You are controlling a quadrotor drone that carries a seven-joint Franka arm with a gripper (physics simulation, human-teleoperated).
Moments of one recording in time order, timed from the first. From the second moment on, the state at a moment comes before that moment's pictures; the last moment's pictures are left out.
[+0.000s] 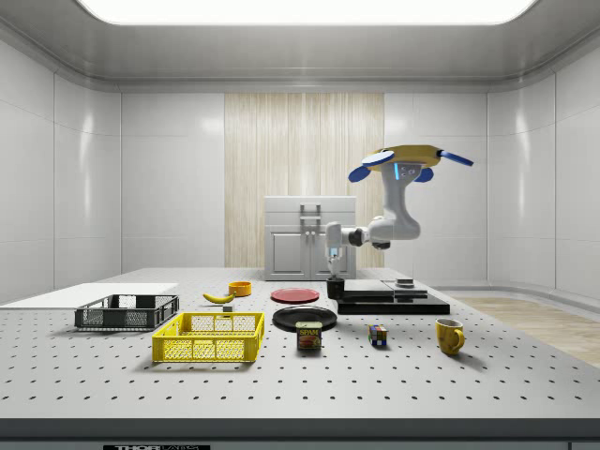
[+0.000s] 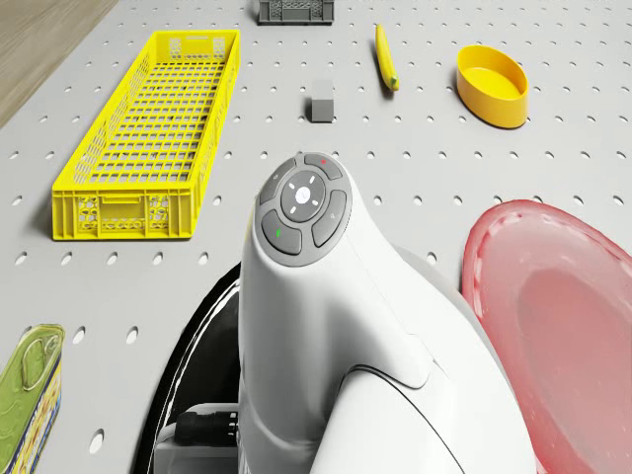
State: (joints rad) arm -1.22 -1.52 1.42 -2.86 -1.73 1.57 1.72
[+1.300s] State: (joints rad) arm -1.22 -1.55 1.41 -2.86 -1.72 1.60 1.72
